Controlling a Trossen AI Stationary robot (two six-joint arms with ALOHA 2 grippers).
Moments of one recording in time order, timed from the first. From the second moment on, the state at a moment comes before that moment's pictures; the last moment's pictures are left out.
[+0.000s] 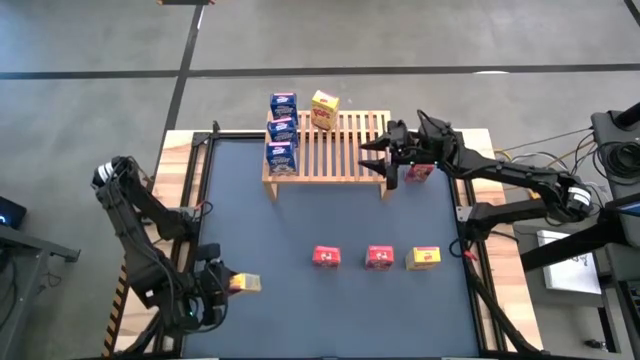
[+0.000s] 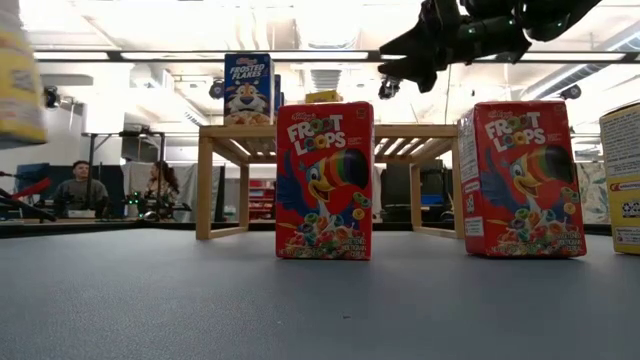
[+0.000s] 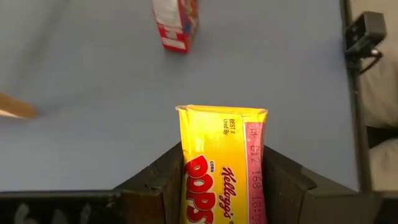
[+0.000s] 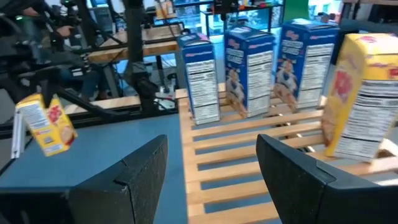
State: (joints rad) left arm -1.04 1.35 1.12 -1.04 -0.66 -1.10; right arm -0.52 1.14 0.77 0.24 -0.45 0.02
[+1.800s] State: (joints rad) left arm -0.86 1.14 1.06 -0.91 -0.98 -0.70; right arm -0.30 1.14 0.77 0.38 -0.42 -0.04
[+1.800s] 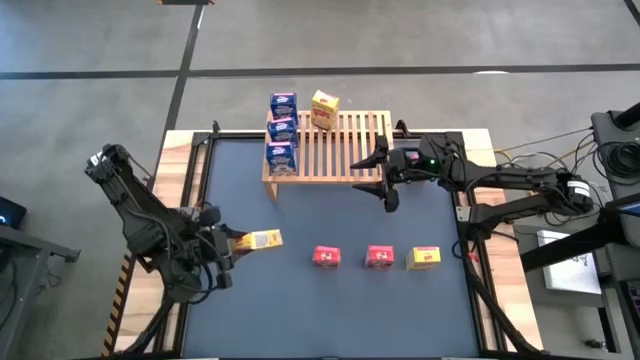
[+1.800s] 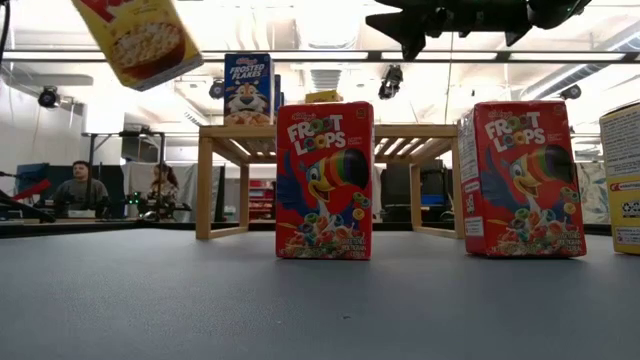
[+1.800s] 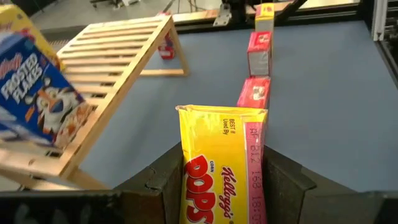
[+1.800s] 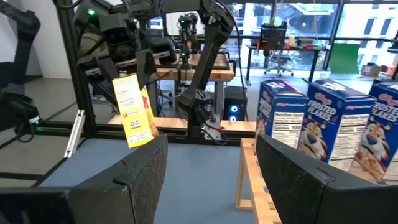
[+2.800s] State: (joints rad) left arm -0.67 1.14 1.06 -0.68 -0.87 -0.40; right arm -0.16 1.17 0.78 0.44 -0.36 -0.05
